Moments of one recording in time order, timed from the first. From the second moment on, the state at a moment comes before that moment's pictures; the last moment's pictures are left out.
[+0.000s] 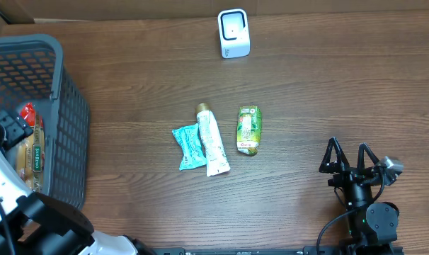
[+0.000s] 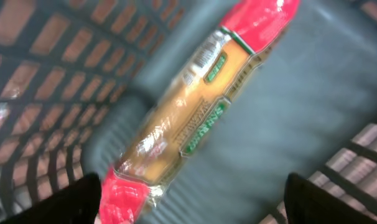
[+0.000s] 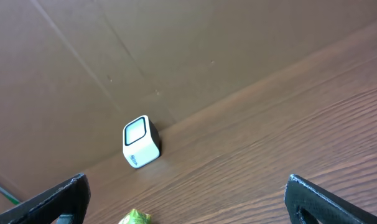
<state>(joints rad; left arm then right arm) 0.79 1.73 1.64 -1.10 -0.14 0.04 0.14 0.01 0.02 -0.02 0.11 0.54</state>
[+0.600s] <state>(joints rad) 0.81 1.78 1.26 -0.66 -0.12 0.25 0.14 0.01 0.02 -0.02 0.11 0.54</state>
